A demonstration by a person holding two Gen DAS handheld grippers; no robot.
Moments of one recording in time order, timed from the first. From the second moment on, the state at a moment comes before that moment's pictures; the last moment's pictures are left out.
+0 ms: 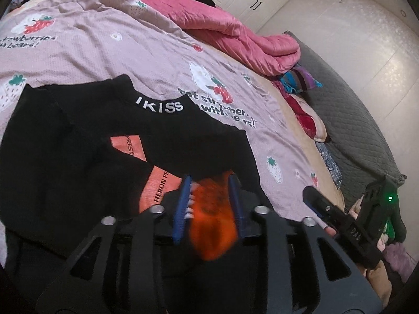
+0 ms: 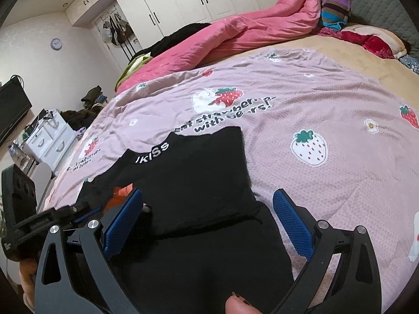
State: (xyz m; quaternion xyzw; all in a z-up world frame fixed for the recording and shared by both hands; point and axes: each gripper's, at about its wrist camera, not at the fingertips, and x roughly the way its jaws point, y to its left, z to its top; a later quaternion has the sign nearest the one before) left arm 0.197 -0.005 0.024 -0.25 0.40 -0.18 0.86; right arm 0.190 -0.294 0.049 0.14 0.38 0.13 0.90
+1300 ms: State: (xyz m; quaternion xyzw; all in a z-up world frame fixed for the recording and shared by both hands) left arm 0.185 0.150 0.044 -0.27 0.35 0.02 0.90; right arm 0.215 -0.168 0.120 0.01 0.26 0.29 0.92
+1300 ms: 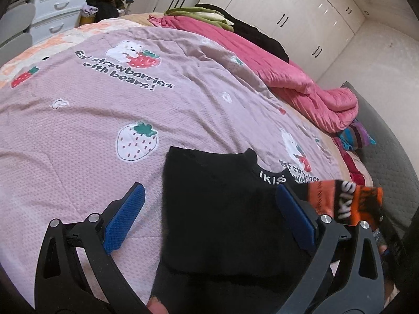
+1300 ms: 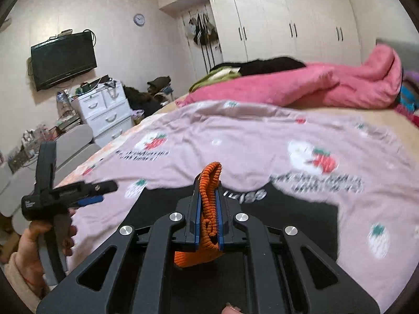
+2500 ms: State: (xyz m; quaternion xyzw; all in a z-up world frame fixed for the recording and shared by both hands) left arm 0.218 0.074 0.016 -0.18 0.42 -0.02 0.89; right arm 0.241 -0.235 0.043 0.03 0.35 0.17 0.92
